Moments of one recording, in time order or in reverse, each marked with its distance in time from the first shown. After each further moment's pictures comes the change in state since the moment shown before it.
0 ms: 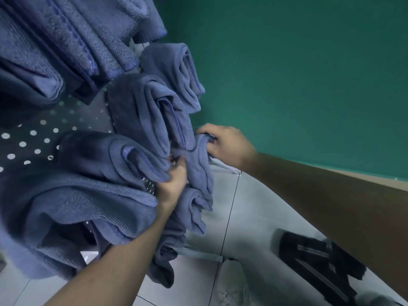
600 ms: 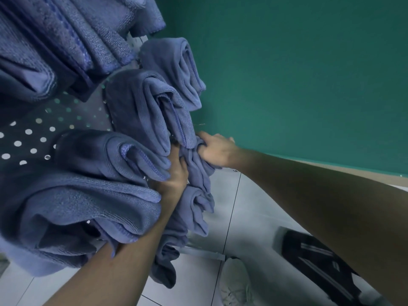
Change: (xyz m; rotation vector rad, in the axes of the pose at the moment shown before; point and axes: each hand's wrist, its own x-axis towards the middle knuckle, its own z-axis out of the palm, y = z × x) left_hand 0.019 -0.018 -0.006 0.736 0.188 0.508; right_hand 0.014 -0.010 0.020 -0.101 -0.383 0.262
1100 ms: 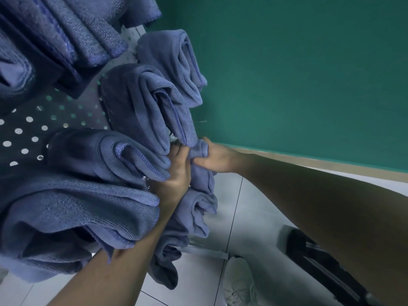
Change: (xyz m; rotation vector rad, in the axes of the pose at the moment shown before) left_hand -0.008 0.001 -0.011 0.073 0.278 0.381; right_hand 0.008 0.013 0.029 0.272 -0.111 -0.042
